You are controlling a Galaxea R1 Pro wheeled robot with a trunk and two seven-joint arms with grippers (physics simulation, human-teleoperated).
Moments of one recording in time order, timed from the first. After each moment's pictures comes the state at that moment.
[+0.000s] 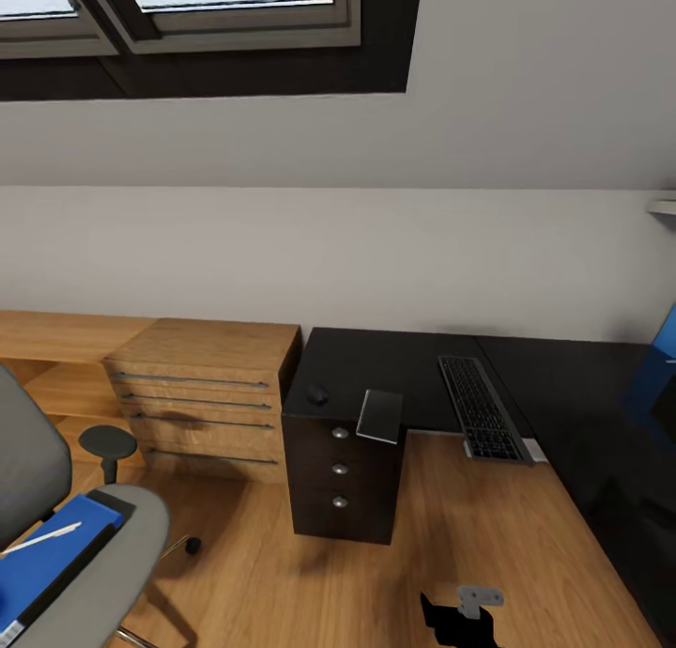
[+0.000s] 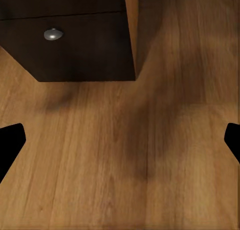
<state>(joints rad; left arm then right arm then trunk) -0.09 -0.05 0.23 -0.33 0.09 -0.32 -0.02 -0.49 0.00 0.25 0.02 -0.40 -0.43 0.15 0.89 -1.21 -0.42</state>
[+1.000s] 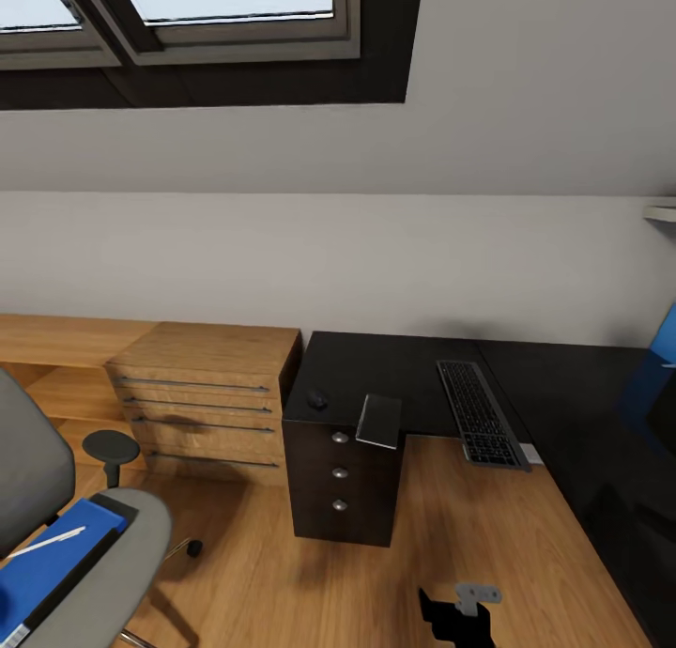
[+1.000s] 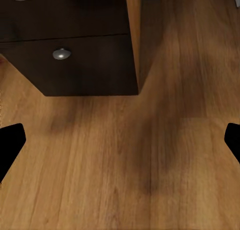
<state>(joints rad) -0.09 -0.03 0.24 -0.23 0.09 -0.35 -0.02 -0.49 0.01 0.25 0.02 -0.41 -0.49 0.15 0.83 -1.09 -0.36</state>
